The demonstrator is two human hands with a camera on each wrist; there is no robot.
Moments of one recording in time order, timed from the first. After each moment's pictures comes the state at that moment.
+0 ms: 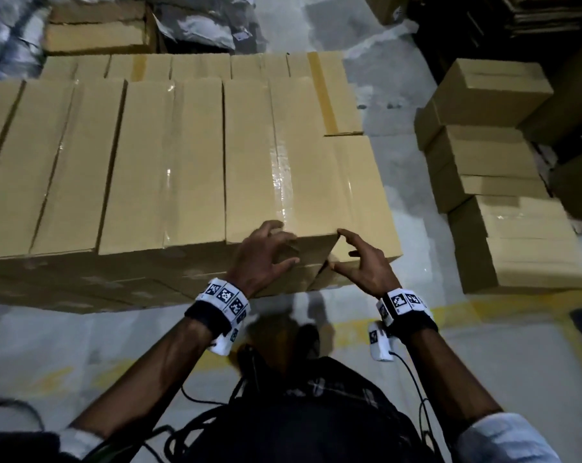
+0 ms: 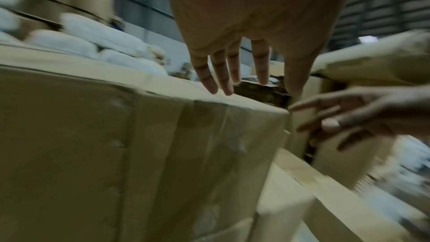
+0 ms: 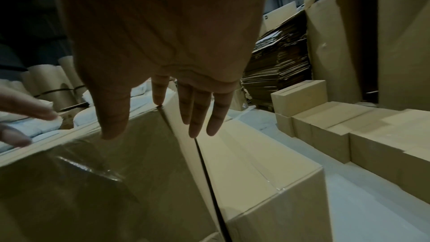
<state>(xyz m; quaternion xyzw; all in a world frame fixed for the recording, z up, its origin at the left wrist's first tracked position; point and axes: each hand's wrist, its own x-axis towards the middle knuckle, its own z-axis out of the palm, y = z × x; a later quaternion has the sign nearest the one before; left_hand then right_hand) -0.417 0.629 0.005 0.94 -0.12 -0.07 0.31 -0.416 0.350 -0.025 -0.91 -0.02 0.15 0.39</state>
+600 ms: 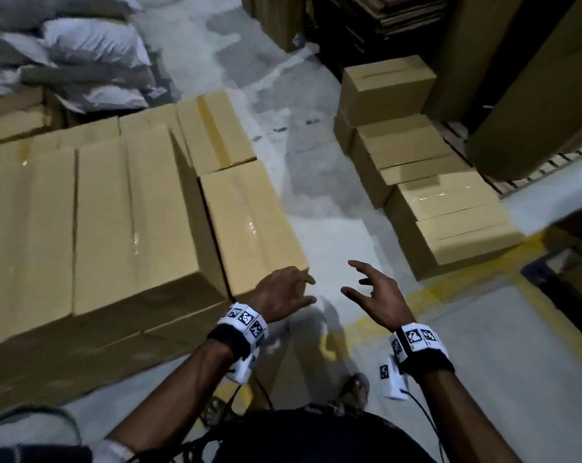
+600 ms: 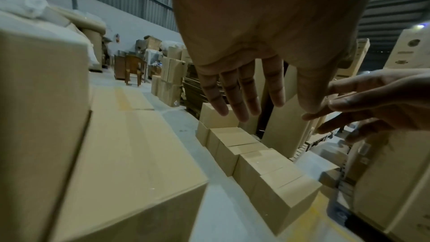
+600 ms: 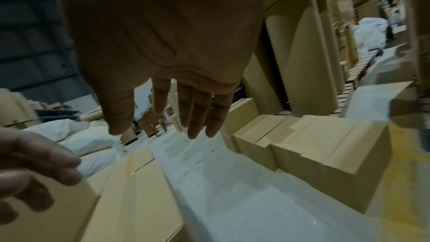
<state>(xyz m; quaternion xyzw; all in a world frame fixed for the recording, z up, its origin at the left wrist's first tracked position) -0.402 0.316 -0.021 0.88 -0.31 -0.21 0.29 -0.486 0.058 -0.040 -0.88 0.11 0.06 0.45</state>
